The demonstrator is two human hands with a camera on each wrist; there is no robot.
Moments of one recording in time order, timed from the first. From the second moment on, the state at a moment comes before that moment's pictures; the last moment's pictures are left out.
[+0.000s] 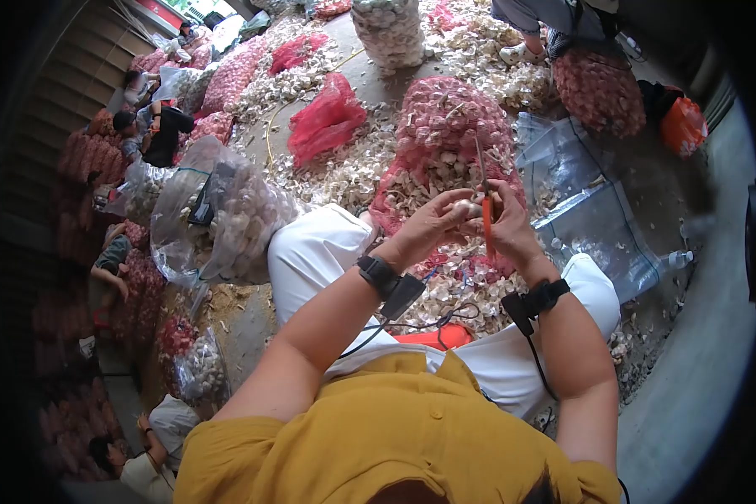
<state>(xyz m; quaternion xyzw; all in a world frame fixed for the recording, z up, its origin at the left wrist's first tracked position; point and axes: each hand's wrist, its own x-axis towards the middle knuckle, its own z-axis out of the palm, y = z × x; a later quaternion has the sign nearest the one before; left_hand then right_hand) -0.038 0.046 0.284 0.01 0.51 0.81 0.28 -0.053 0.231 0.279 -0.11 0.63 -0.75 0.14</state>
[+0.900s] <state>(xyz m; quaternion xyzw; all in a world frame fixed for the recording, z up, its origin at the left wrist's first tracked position) -0.048 0.075 0.289 0.07 0.61 0.79 -0.01 -0.052 0.230 0.279 -0.15 0.51 -0.84 0.09</state>
